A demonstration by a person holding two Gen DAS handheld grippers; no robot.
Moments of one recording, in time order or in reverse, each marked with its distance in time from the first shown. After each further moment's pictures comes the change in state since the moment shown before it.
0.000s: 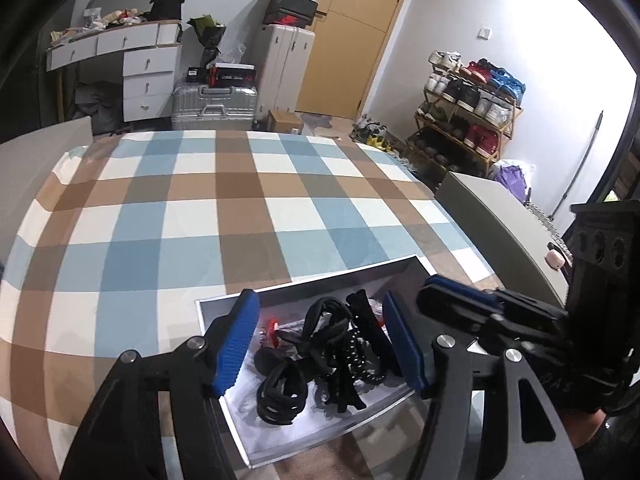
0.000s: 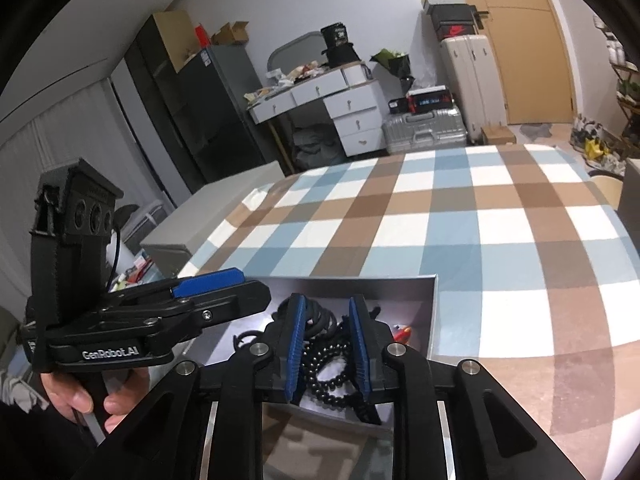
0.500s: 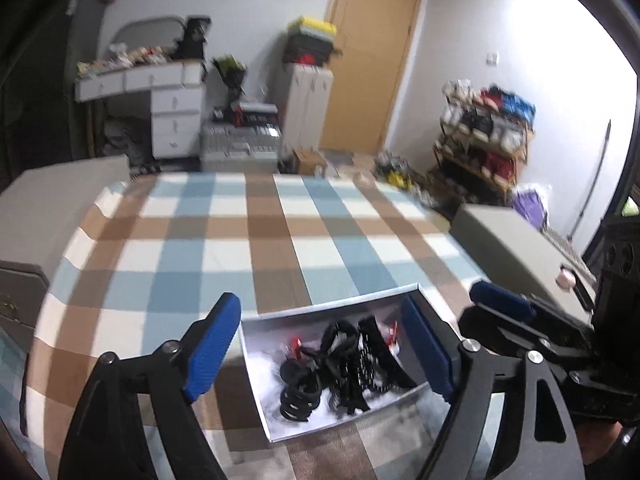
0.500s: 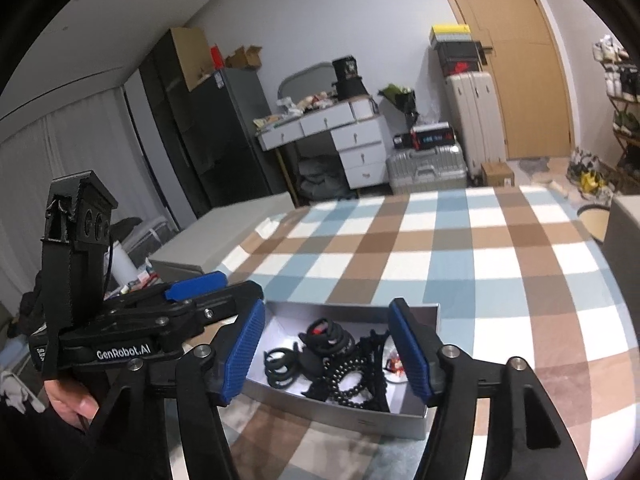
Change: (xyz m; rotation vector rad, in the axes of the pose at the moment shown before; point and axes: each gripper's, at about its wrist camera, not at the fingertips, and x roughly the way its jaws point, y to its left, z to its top) left arm -0.040 -0.006 0.000 0.015 -0.185 0.114; right arm -0.038 0.025 0.006 -0.055 -0.125 -0.006
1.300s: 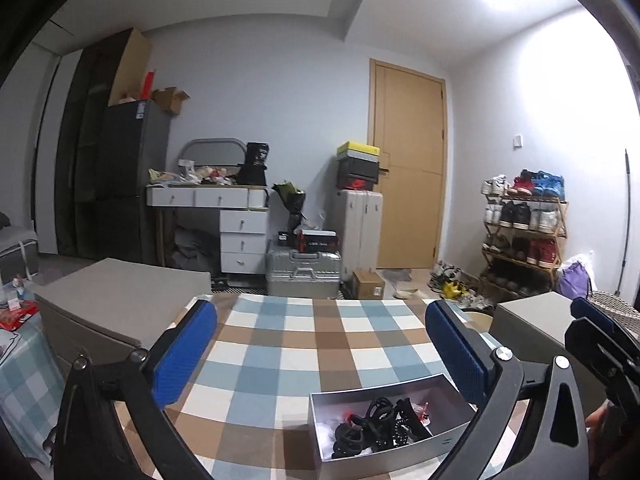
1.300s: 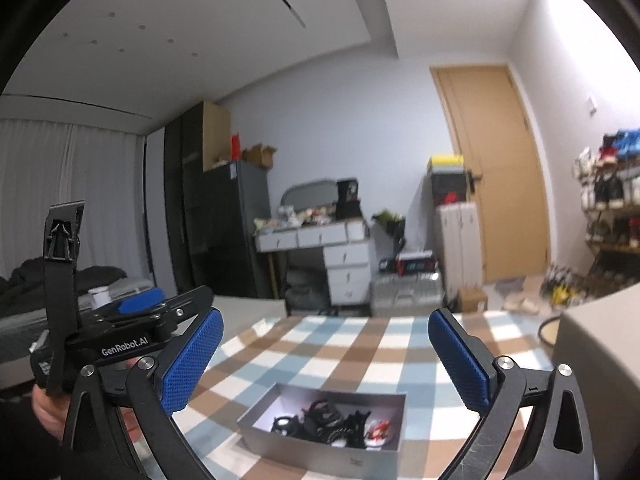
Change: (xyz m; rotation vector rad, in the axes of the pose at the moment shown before) left arm -0.071 -0.013 -0.009 0.042 -0.443 0.235; right arm -0.091 0.045 -0.010 -0.176 -0.453 -0.103
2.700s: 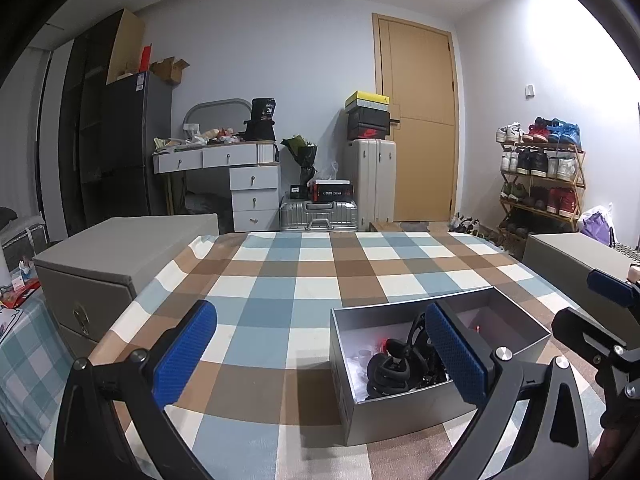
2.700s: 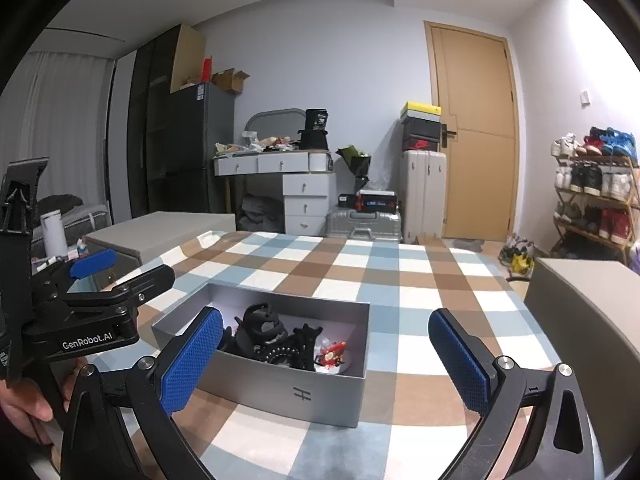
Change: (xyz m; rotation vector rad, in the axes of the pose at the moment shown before) left arm 0.024 -0.003 -0.062 0.059 0.151 0.060; right arm 0.041 -0.005 -0.075 -0.099 0.261 -0.154
